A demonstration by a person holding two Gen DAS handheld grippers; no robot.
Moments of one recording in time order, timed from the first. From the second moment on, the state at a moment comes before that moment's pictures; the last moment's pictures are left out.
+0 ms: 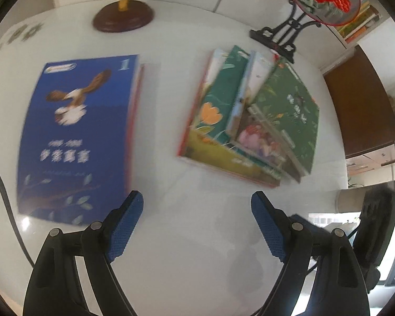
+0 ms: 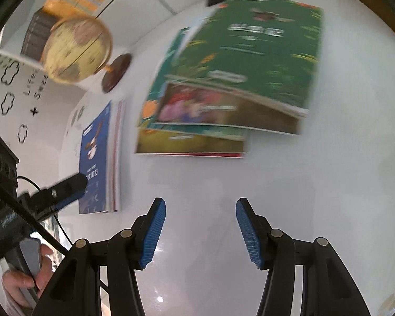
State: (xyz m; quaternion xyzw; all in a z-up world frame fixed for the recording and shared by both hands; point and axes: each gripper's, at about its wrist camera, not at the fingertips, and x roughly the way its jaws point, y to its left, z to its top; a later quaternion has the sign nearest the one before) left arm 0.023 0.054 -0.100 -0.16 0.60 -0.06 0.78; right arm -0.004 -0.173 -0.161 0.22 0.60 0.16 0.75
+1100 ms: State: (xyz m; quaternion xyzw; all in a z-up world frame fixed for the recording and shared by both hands) left arm 0.151 -0.034 -0.105 -0.07 0.54 -0.23 0.81; right arm 0.044 -0.231 -0.150 0.11 0.45 0.09 0.88
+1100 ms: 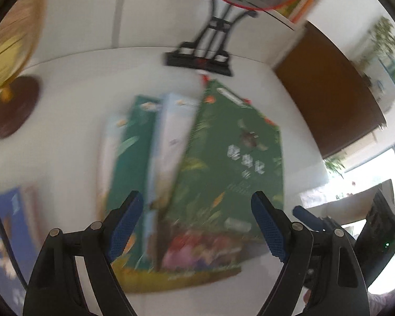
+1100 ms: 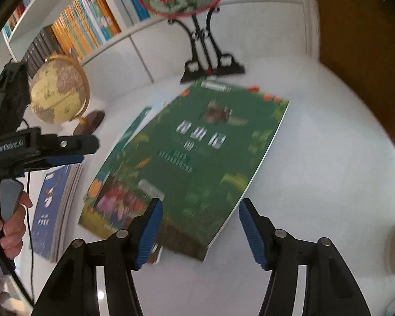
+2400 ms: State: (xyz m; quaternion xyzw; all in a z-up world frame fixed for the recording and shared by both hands) left arm 0.117 -0.094 -0.123 0.01 0.57 -0.22 0.79; right arm 0.065 -0.249 -0.176 0.14 0.50 0.11 0.85
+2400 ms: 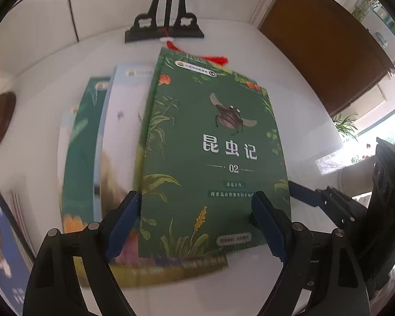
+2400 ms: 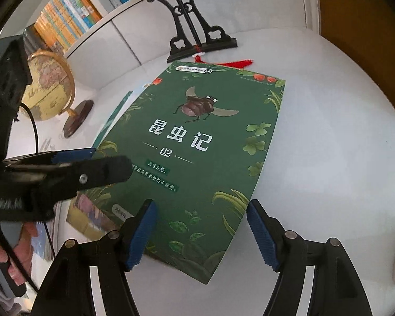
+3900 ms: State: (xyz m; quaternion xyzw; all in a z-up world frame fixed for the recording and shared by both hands) left arm 0.059 -0.021 -0.162 -0.14 0.64 -0.17 0.73; right arm 0.032 -0.243 -0.192 0.22 0.52 0.28 0.78
